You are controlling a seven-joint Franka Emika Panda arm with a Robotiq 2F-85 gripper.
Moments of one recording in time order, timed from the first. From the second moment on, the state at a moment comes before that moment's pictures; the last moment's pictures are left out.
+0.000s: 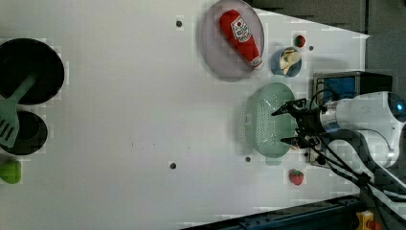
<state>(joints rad) -0.01 0.17 0.01 -2.37 -0.04 0.80 0.56</state>
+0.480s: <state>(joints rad) -0.02 0.33 0.00 -2.39 -0.04 1.10 0.67</state>
